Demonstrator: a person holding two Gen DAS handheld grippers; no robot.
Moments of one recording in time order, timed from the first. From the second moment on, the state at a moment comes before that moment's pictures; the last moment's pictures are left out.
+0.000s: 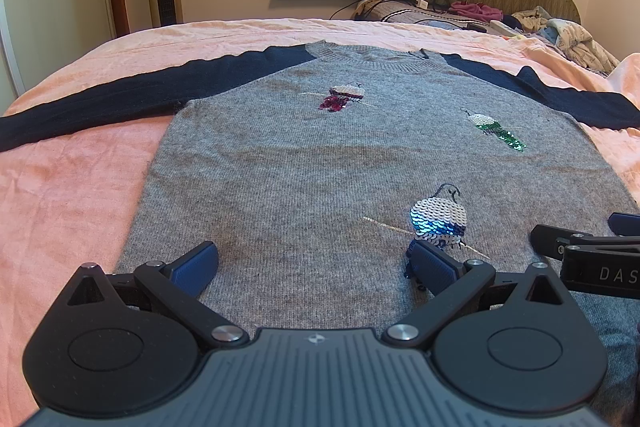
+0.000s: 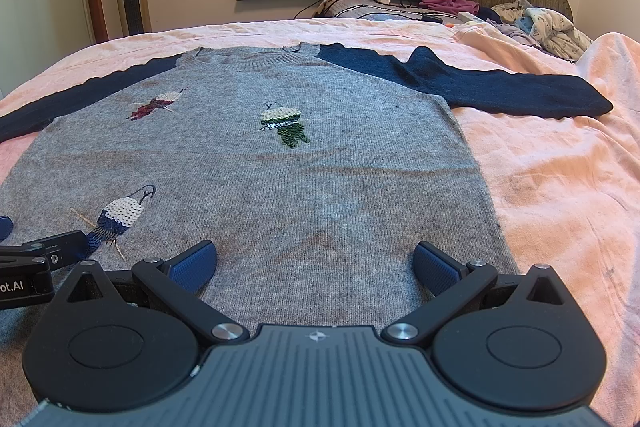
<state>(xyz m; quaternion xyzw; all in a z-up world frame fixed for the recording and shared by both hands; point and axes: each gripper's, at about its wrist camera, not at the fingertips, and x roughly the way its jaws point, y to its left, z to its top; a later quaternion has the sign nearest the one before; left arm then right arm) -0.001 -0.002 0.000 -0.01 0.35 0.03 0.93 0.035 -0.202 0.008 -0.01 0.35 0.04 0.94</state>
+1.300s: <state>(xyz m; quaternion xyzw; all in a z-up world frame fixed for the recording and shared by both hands) -0.001 -0.002 0.000 -0.01 0.35 0.02 0.94 0.050 -0.224 0.028 0.04 0.35 0.08 0.93</state>
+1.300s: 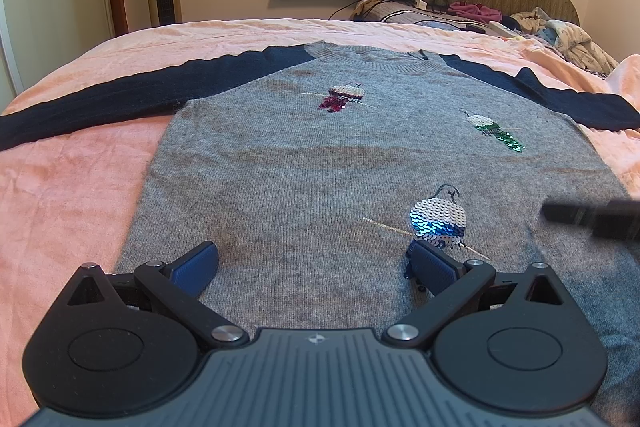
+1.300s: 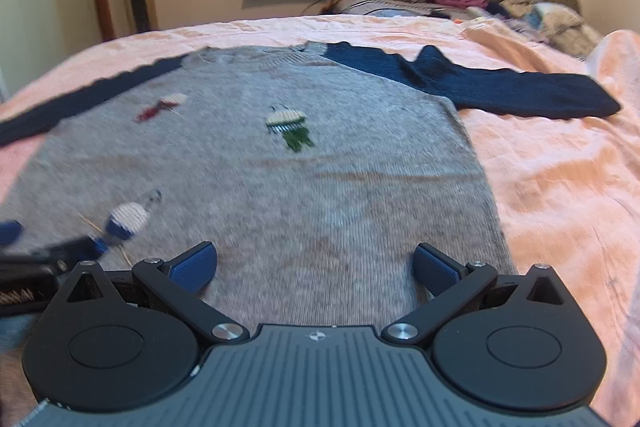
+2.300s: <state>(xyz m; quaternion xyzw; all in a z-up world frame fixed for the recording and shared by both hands) -0.001 -0.004 0.001 -0.02 0.35 0.02 0.94 0.240 -0.599 -0.015 0.47 0.21 -0.14 0.85</state>
